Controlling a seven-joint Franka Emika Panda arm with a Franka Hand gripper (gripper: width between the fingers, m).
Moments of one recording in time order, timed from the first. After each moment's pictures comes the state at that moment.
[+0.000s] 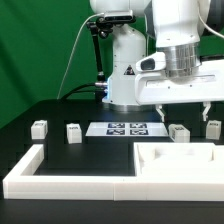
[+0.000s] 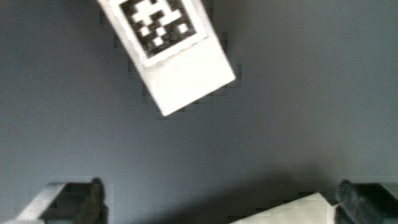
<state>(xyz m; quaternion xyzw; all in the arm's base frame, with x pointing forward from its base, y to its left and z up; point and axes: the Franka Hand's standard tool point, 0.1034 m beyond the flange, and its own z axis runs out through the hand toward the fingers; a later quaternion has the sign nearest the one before) 0.423 0.107 0.053 -0.98 0.21 0.01 0.07</state>
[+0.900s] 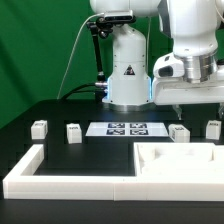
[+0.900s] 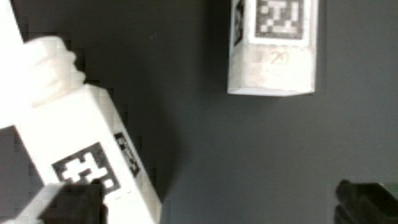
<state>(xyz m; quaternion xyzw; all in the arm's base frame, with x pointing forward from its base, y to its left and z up) 0.392 0.147 0.051 -0.97 0.14 0.17 0.08</state>
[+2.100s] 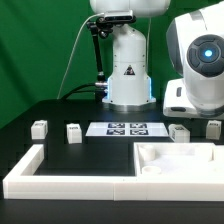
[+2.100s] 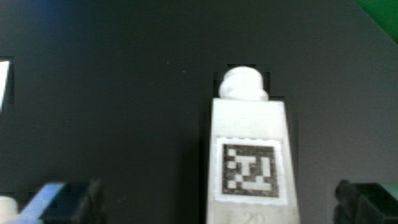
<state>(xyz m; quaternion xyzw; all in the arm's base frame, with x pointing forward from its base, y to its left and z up) 0.358 0.177 0.025 -0.89 0.13 0.44 0.08</state>
